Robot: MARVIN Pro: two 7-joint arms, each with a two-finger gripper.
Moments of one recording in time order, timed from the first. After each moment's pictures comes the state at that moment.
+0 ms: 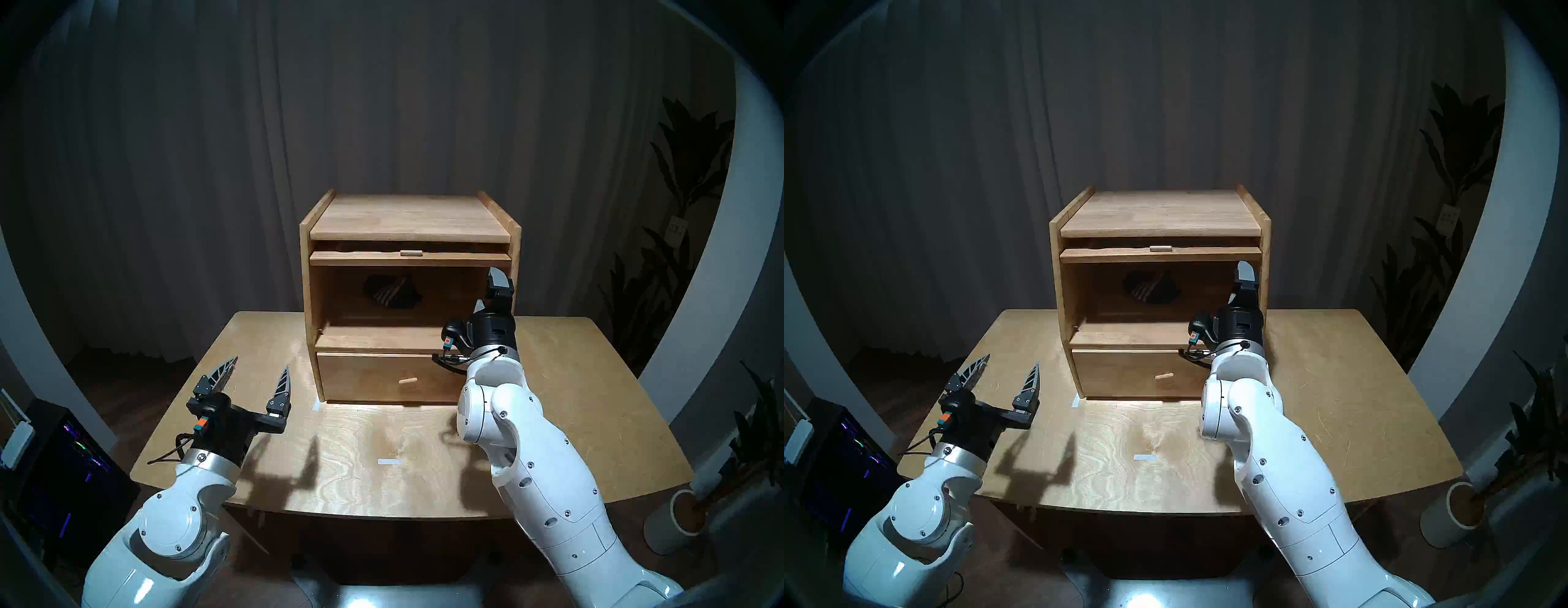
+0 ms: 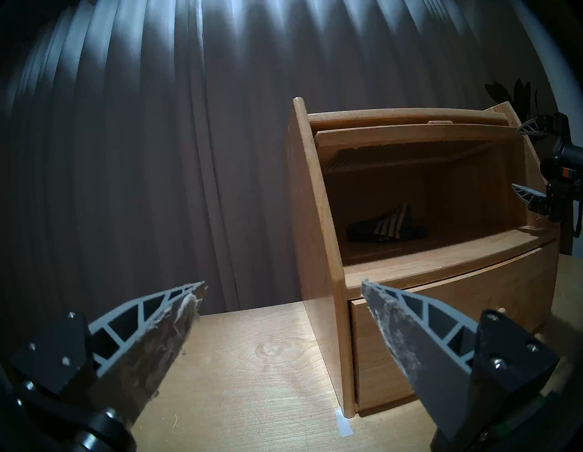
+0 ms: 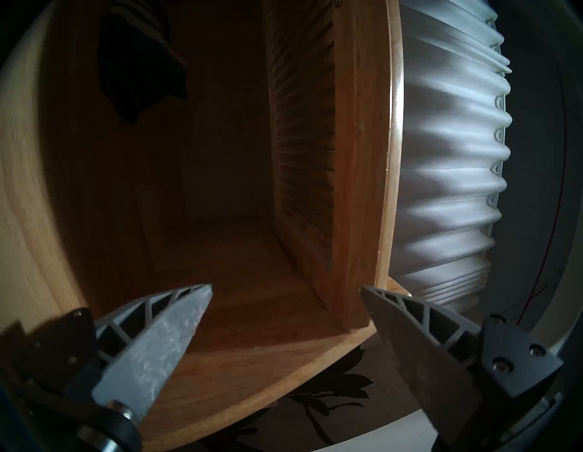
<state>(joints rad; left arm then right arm) 2.16 -1.02 -1.55 -2.11 -0.27 -0.20 0.21 -1.49 -1.38 1.18 -1.81 -1.44 0.56 0.00</state>
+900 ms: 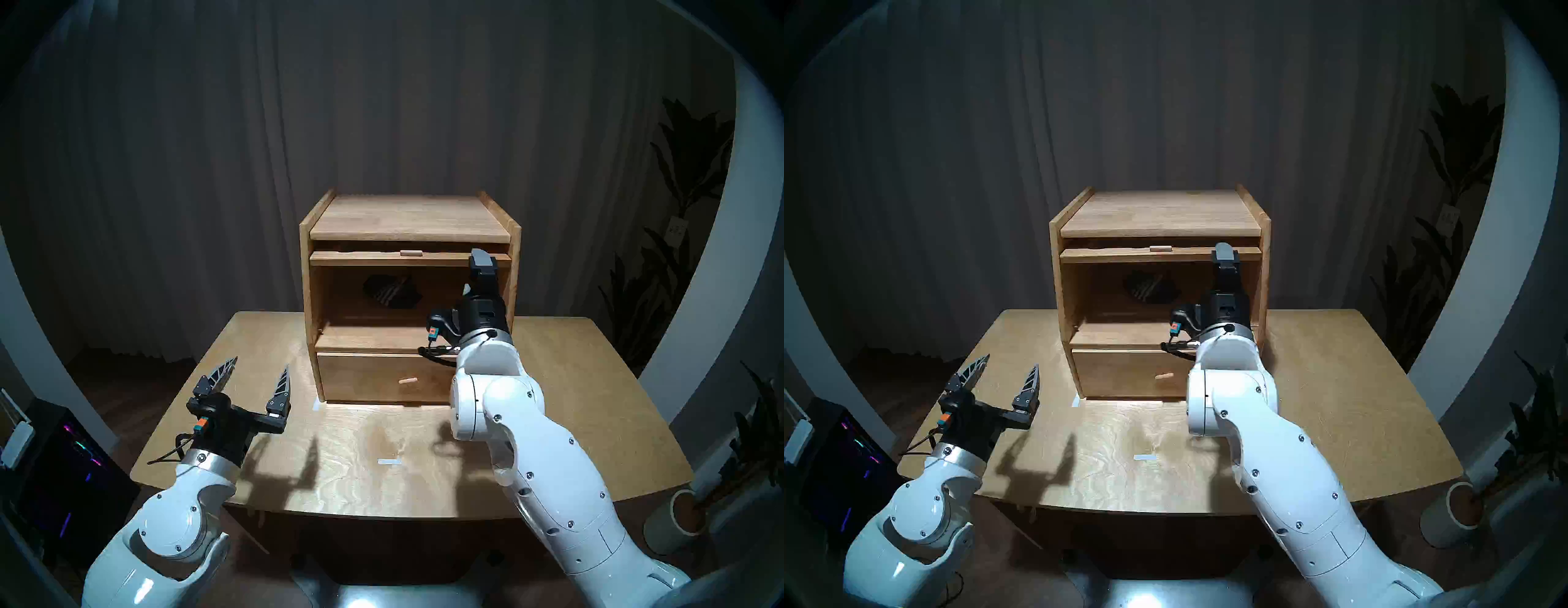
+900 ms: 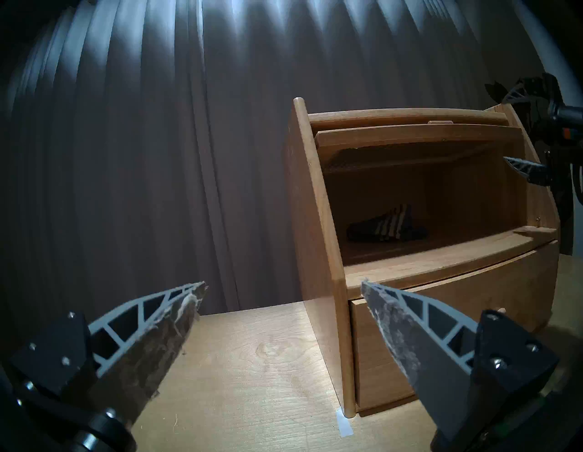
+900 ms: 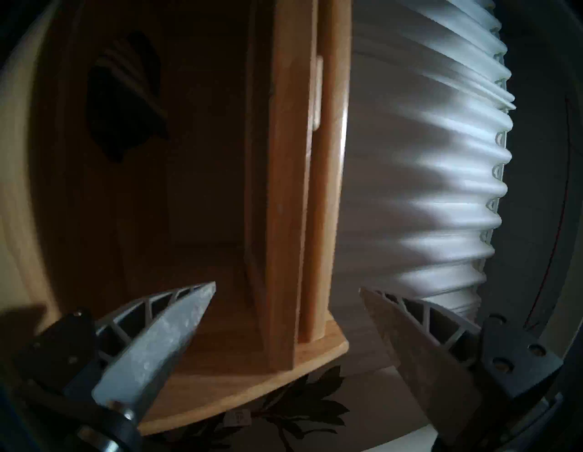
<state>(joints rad) 2.16 -1.02 -1.55 -2.11 -0.27 -0.20 0.21 -1.42 -1.35 1.06 -1.96 -1.62 0.59 0.29</state>
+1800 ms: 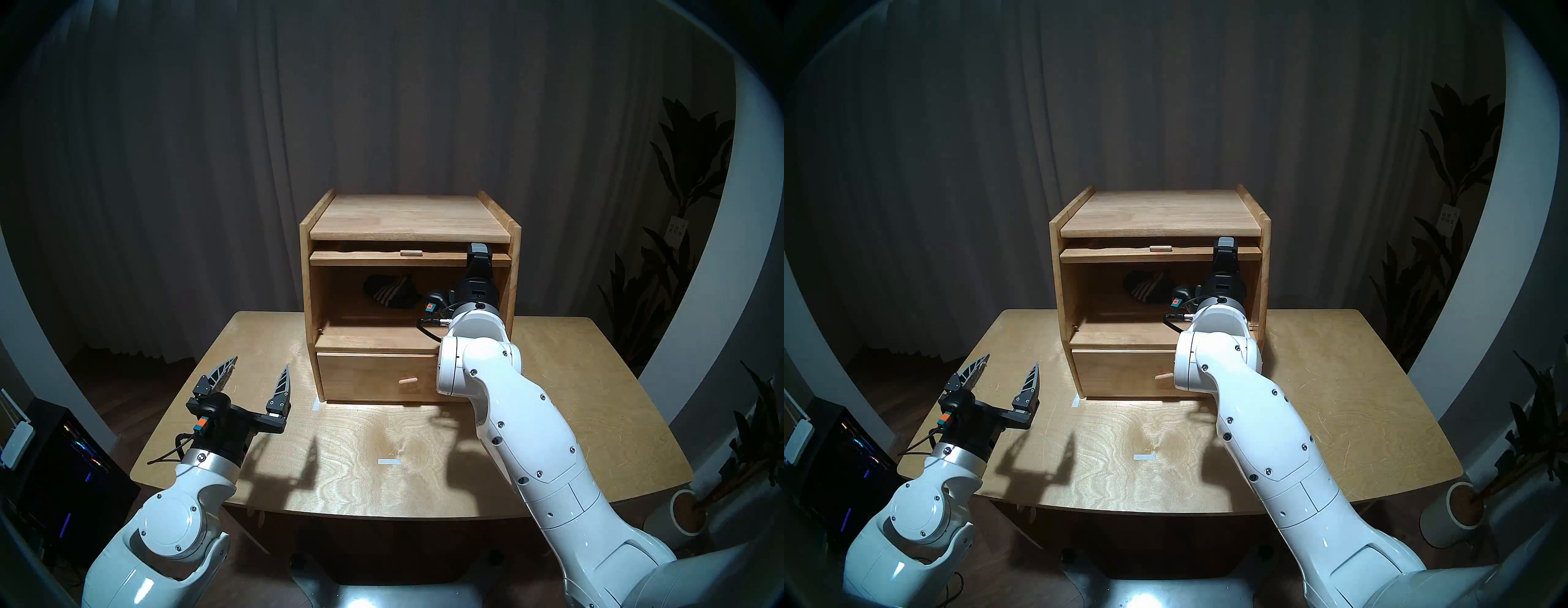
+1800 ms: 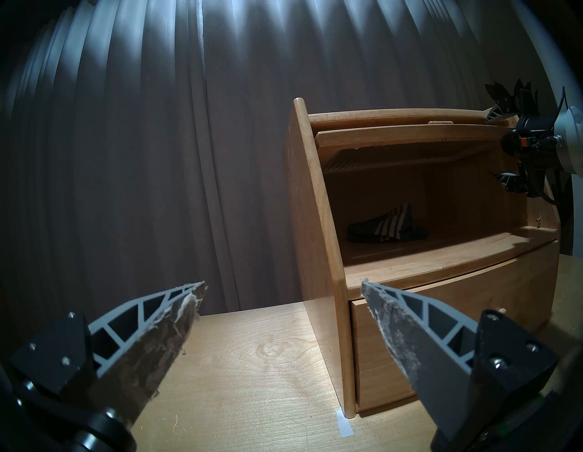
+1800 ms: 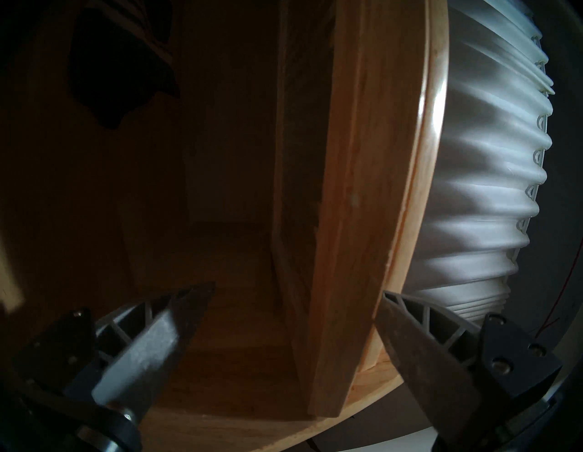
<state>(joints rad) 2.16 -1.02 -1.55 -2.11 -0.27 -0.20 0.21 -1.27 -1.43 1.12 -1.74 -1.62 0.65 0.39</state>
